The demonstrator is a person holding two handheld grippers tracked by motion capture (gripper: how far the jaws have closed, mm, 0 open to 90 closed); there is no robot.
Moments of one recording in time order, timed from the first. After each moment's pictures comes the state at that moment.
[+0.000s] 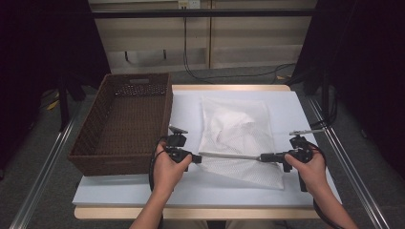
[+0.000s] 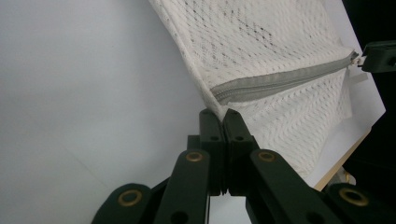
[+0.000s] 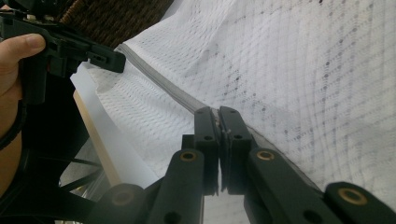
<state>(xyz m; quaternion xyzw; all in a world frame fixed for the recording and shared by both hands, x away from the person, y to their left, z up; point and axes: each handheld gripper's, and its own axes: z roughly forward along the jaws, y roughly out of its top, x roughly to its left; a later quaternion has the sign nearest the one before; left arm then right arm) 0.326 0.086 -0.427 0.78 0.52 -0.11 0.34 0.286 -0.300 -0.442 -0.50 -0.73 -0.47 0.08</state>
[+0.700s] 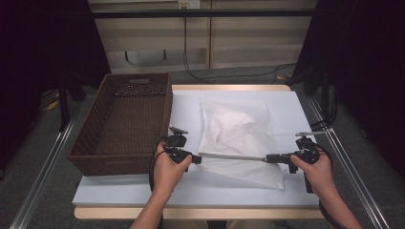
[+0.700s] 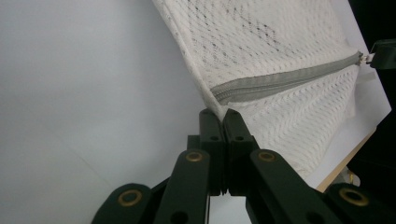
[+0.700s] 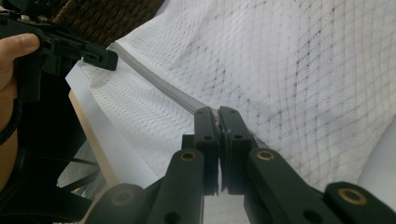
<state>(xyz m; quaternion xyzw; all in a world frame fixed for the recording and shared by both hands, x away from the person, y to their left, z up) 0.325 0.084 -0.428 0.78 0.52 -0.11 0.34 0.281 -0.316 -0.444 -0.51 -0.72 -0.47 0.08</state>
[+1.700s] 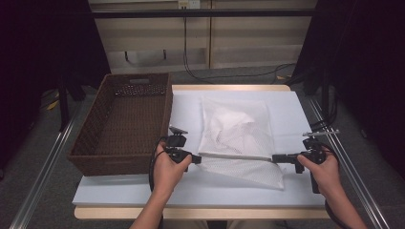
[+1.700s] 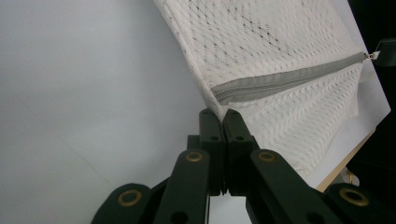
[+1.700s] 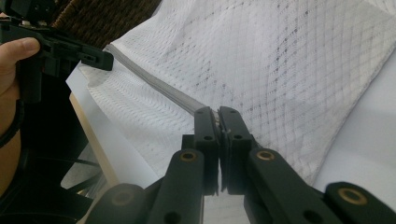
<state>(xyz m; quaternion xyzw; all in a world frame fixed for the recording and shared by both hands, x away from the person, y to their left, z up) 0.325 0.085 -0.428 0.78 0.52 -0.11 0.34 0.279 -0.334 -0.444 -0.51 -0.71 -0.47 0.08</state>
